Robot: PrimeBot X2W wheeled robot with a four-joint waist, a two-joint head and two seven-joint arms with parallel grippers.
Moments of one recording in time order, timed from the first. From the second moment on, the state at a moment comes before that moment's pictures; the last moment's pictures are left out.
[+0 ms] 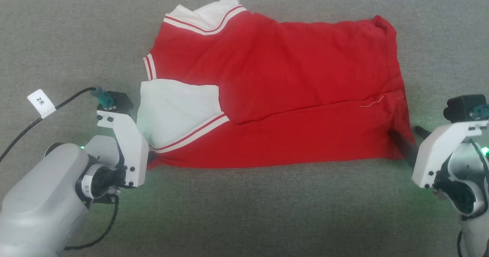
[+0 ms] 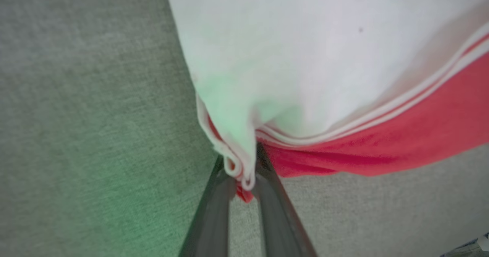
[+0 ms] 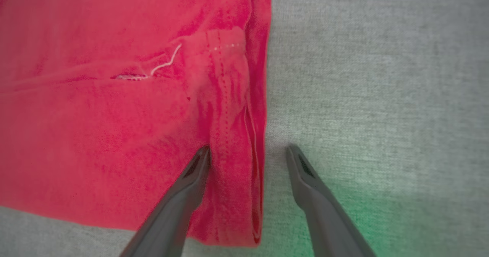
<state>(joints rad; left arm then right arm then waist) -0.69 0.62 -0.75 0.36 -1.02 0.13 0.72 -0.32 -0.29 -0.01 0.18 0.46 0.13 0.62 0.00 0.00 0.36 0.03</state>
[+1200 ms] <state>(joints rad) -0.55 0.78 -0.81 -0.05 -1.02 0.34 0.93 -0.14 -0.35 -0.07 -0.11 0.49 0.13 1.05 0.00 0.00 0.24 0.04</state>
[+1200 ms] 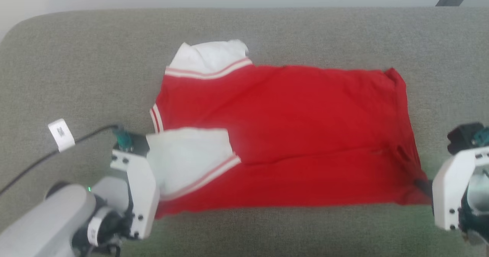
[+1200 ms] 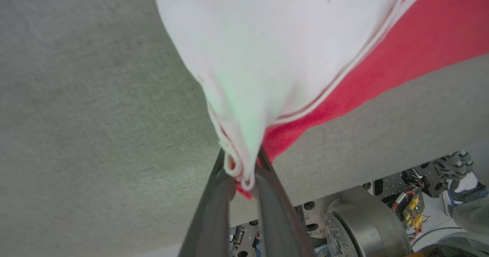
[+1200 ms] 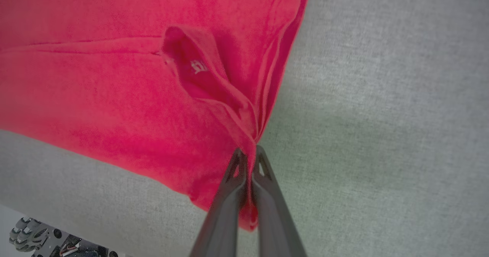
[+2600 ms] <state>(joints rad) -0.93 0.77 -0.70 0.14 -0.91 0.18 0.82 -0.30 -0.29 -0.01 -0.16 0.43 0.13 0.30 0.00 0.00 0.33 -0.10</state>
